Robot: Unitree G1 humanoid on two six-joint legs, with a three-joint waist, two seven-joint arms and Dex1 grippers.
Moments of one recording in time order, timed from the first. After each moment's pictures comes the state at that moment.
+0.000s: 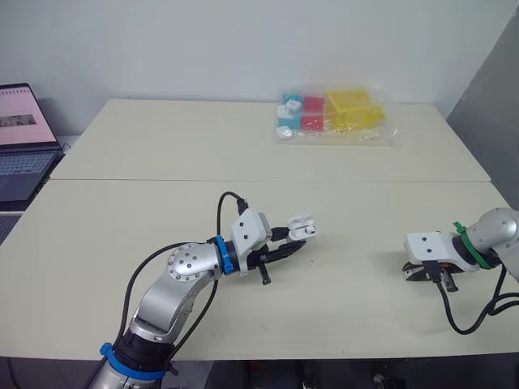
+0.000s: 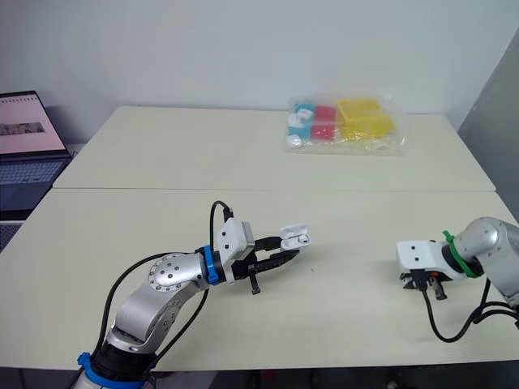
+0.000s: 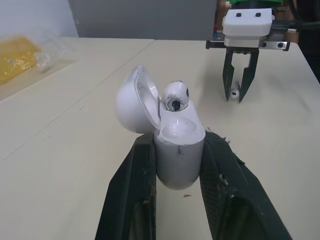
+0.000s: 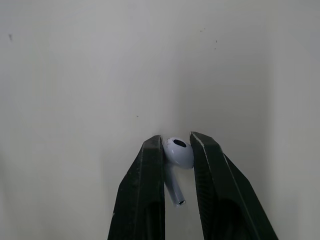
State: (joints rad) left arm -0.24 0.42 -0.23 -0.38 -0.29 0.34 -0.82; right arm -0.40 -1.14 0.31 0.08 -0.05 0.11 1.44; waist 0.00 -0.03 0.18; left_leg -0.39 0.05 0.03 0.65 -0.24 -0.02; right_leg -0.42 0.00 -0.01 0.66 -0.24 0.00
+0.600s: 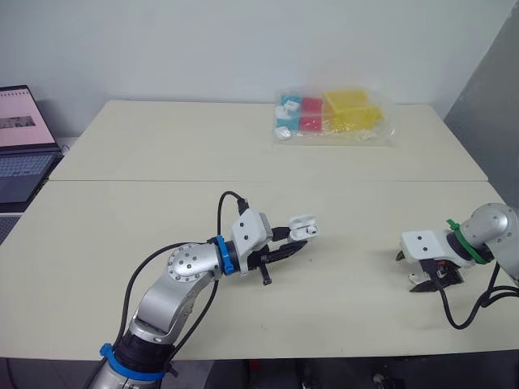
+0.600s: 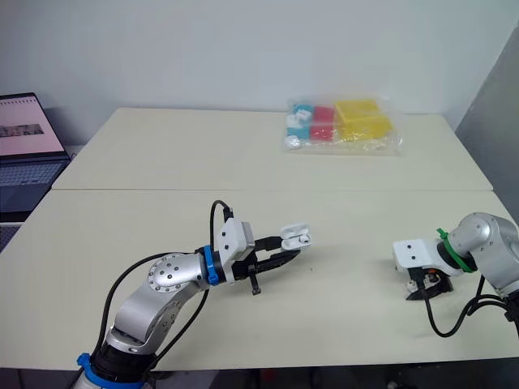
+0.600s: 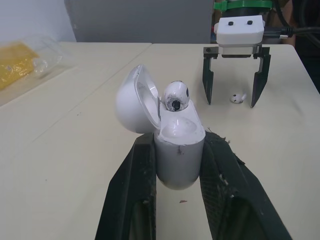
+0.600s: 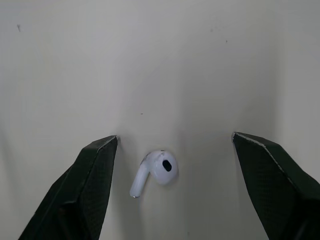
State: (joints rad) left arm -0.24 0.41 -0.23 -0.38 -0.29 0.34 -0.82; right arm -0.46 -1.10 0.32 0.14 -0.08 0.08 1.50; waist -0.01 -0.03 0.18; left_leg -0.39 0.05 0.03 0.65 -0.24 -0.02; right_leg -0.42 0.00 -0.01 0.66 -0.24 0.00
